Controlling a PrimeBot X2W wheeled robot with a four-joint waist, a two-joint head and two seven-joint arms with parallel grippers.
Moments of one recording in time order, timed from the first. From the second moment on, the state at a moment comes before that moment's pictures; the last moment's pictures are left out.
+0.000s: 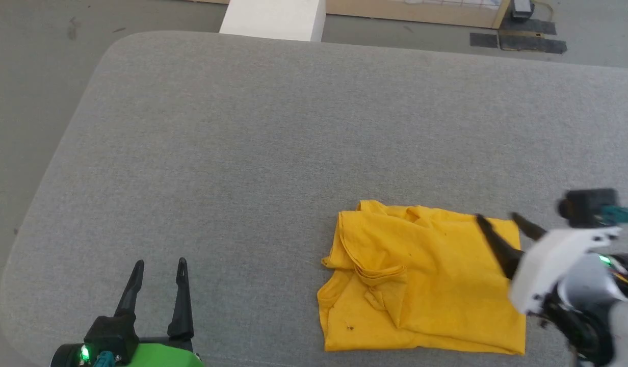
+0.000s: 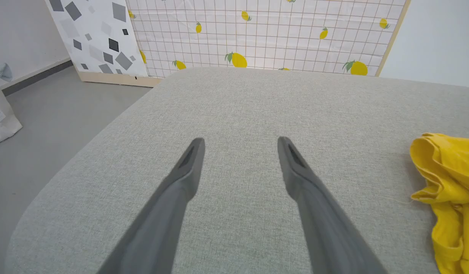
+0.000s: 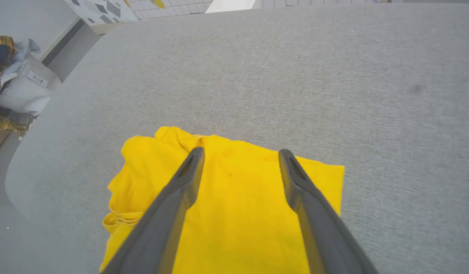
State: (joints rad) left arm 0.13 0.11 -0.02 -0.02 -0.15 -0.01 -0.26; right arm -0.12 -0.10 -0.04 -0.12 0.37 0.13 0.63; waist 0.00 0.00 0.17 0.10
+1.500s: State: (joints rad) left arm 0.12 0.16 -0.06 -0.03 -0.15 -0.02 -0.24; right arm -0.07 -0.13 -0.12 0.09 0.28 0.13 0.54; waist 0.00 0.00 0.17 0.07
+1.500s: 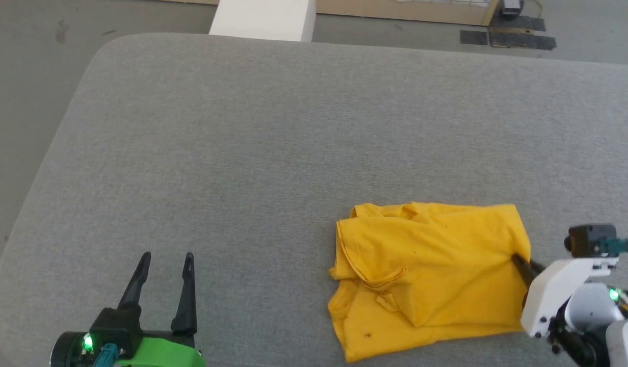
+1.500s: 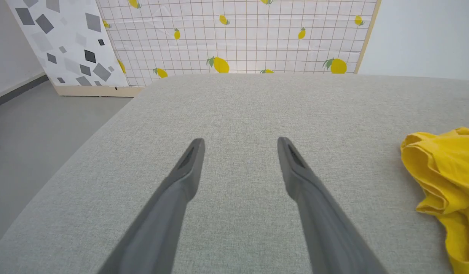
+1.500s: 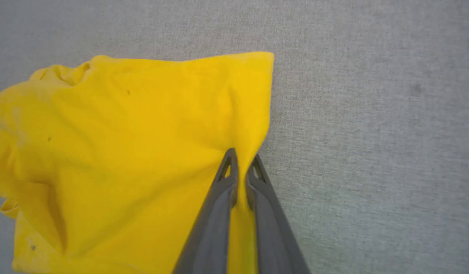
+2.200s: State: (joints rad) left arm 0.01 0.22 -0.06 -0.11 -0.15 -0.02 -0.19; right arm -0.38 -0.44 -0.07 0.15 0.18 0.13 0.55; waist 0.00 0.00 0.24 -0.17
